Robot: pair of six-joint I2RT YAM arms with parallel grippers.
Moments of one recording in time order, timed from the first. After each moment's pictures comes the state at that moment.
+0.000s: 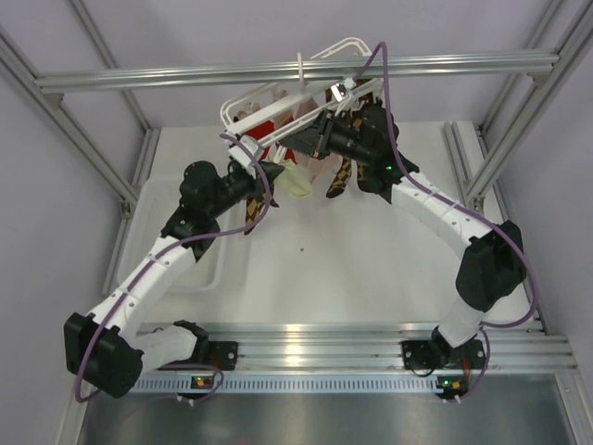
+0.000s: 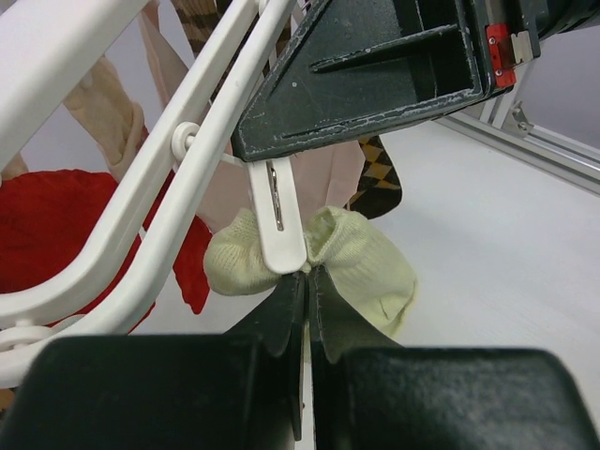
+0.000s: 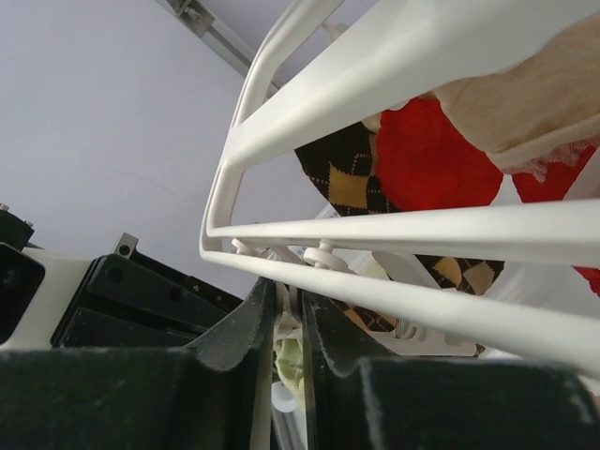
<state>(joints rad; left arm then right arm) -0.43 1.14 0.97 0.18 0.38 0.05 0.57 1.68 1.48 0.29 -0.56 0.81</state>
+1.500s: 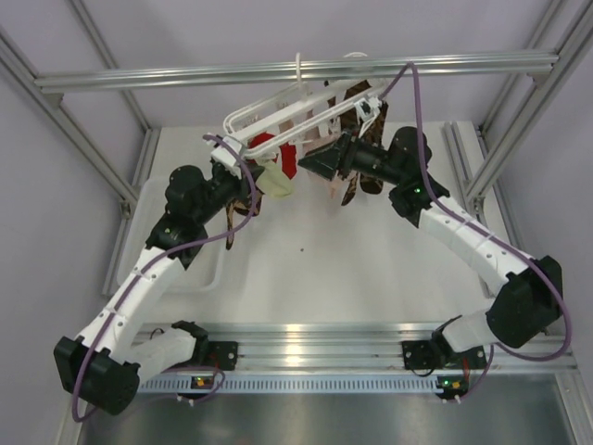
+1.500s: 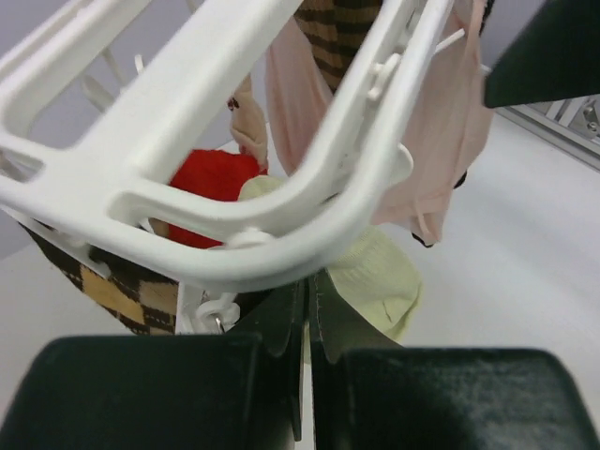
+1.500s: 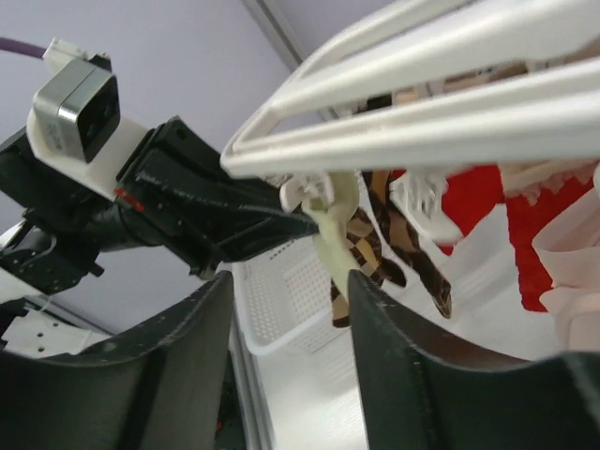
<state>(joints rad) -0.39 1.05 0.98 0.04 0.25 0.05 0.54 1.44 1.26 0.32 -0.62 0.63</state>
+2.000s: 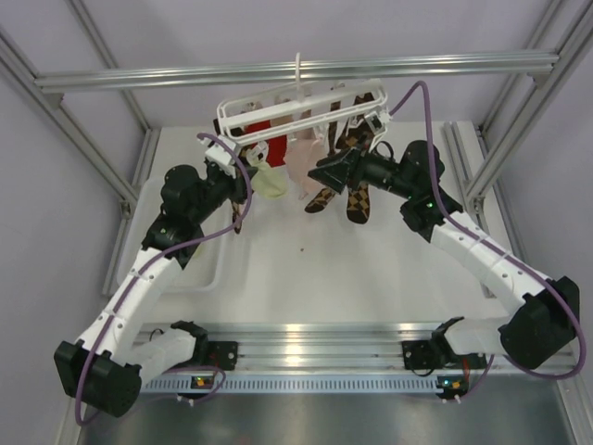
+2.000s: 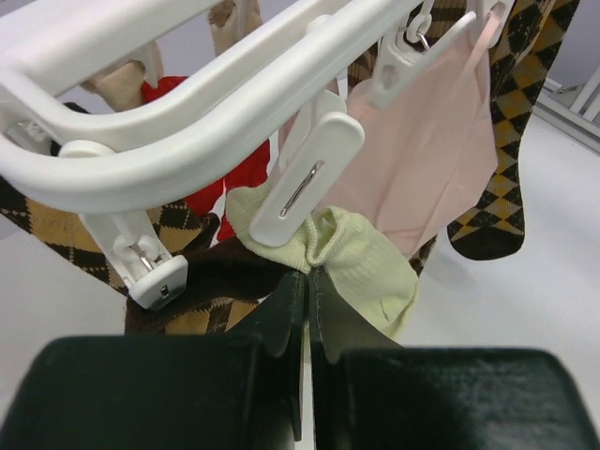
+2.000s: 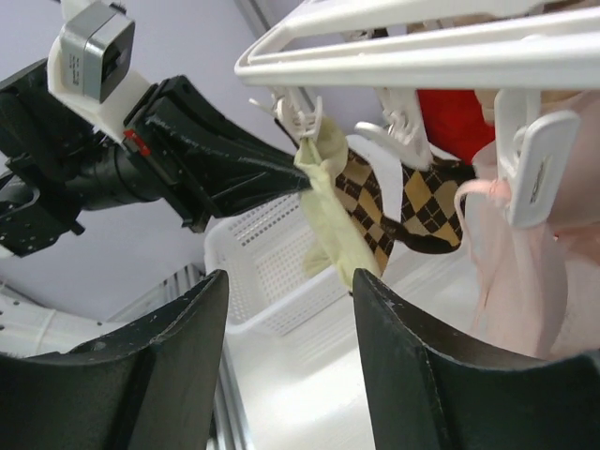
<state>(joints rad) -0.34 1.03 0.98 -0.01 0.26 0.05 0.54 1.28 1.11 0.29 -0.60 0.53</state>
